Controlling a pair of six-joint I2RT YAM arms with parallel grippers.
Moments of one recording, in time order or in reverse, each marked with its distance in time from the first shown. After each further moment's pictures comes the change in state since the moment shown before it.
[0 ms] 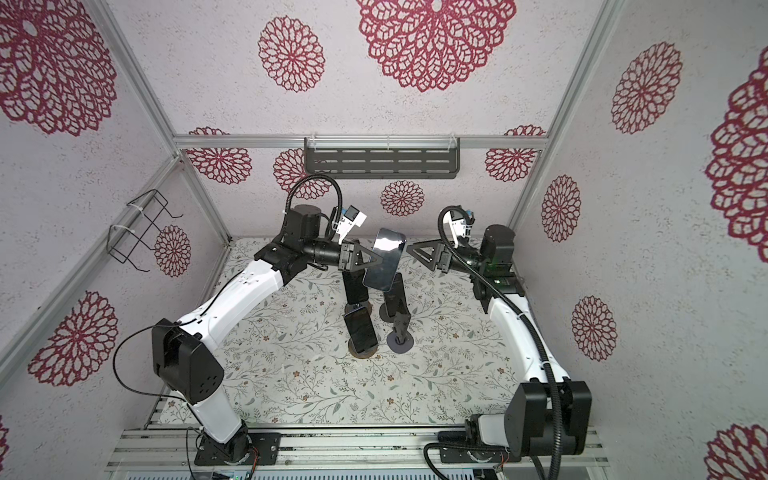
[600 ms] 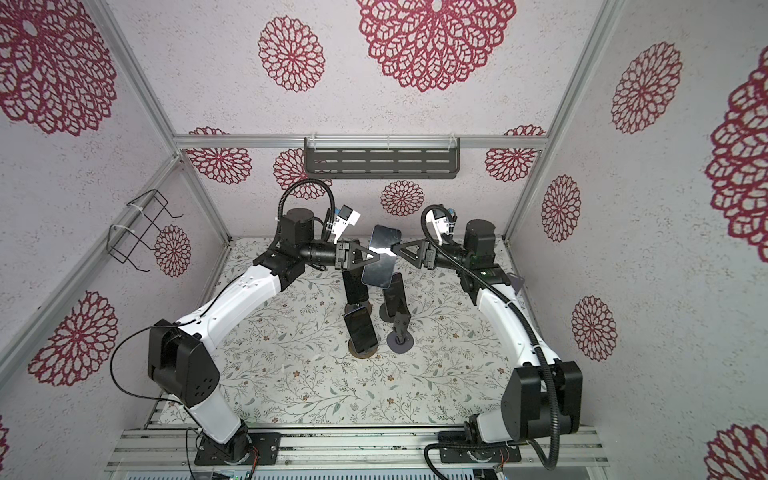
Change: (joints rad) left arm 0.016 -0.029 -0.090 0.203 0.020 -0.117; right arm 0.087 0.094 0.081 -0.124 0.063 -0.075
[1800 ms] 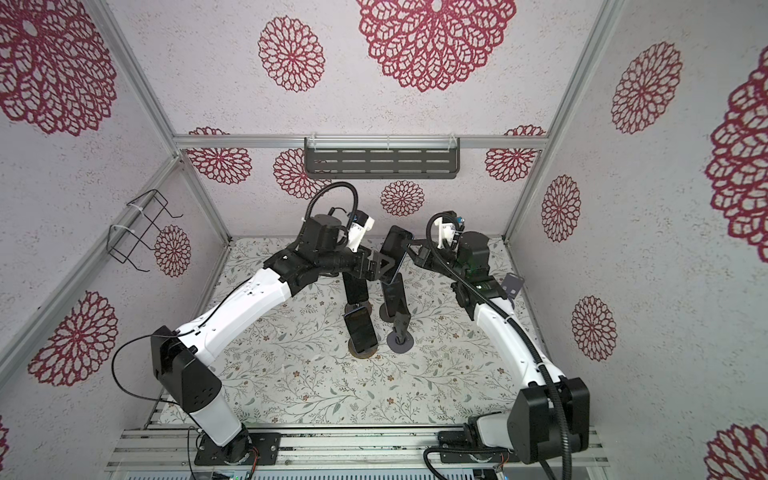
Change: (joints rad) left arm -0.215 0.007 0.185 -0.427 -0.787 0.376; right arm 0.085 -0.115 -0.112 0.008 0.507 0.168
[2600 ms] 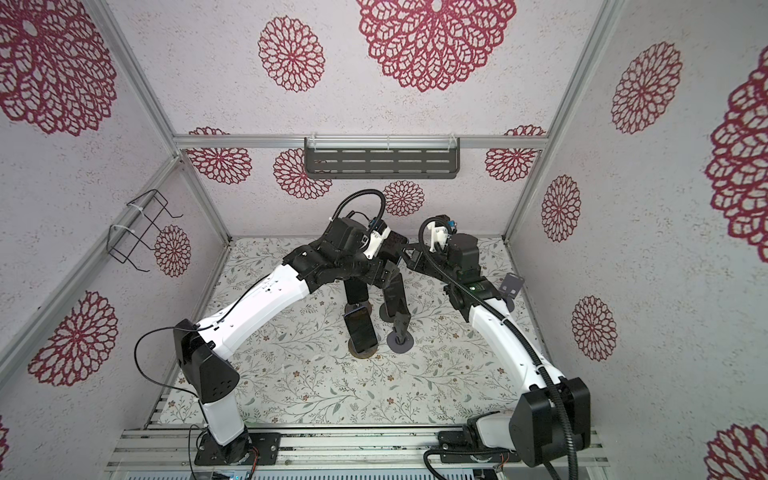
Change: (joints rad) left arm -0.048 0.104 0.142 -0.194 -0.167 0.092; right arm 0.054 0.003 0.010 -0.076 0.084 -0.013
